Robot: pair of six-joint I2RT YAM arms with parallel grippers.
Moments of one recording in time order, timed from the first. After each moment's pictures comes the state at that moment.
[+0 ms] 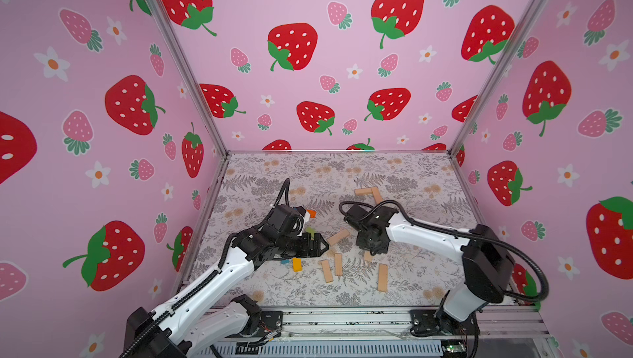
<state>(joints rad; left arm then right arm) -0.61 1.02 0.83 -0.74 0.37 -0.63 0.93 1.59 1.17 -0.97 0.22 1.06</state>
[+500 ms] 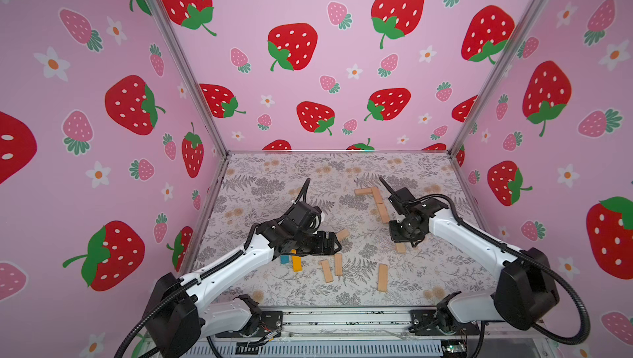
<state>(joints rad) -0.72 1.24 0.88 -0.61 0.37 -0.67 0.61 1.43 1.00 -0.97 0.05 0.39</state>
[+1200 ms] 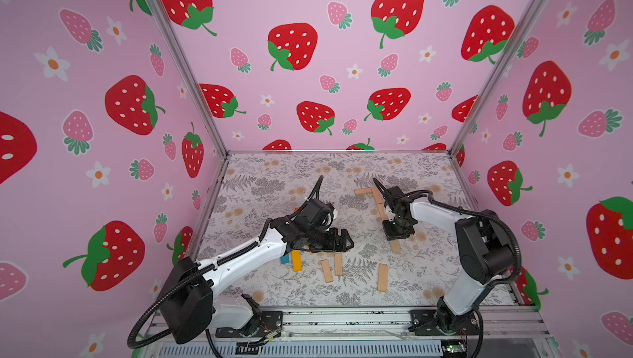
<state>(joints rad) -0.77 1.33 0.93 -0.52 0.39 -0.70 0.49 1.75 1.08 -0.81 -0.02 0.22</state>
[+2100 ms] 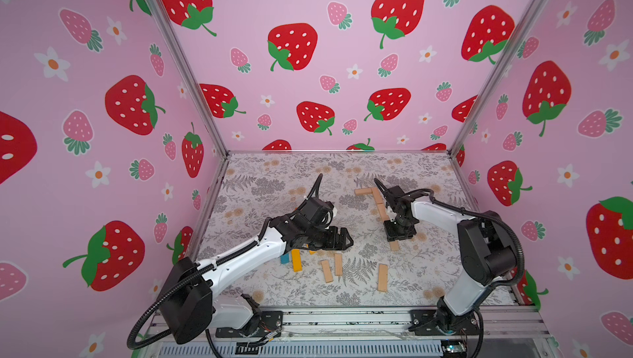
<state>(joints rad) -0.76 1.33 0.95 -0.53 0.37 -0.68 0.49 1.73 1.08 -0.88 -0.02 0.23</state>
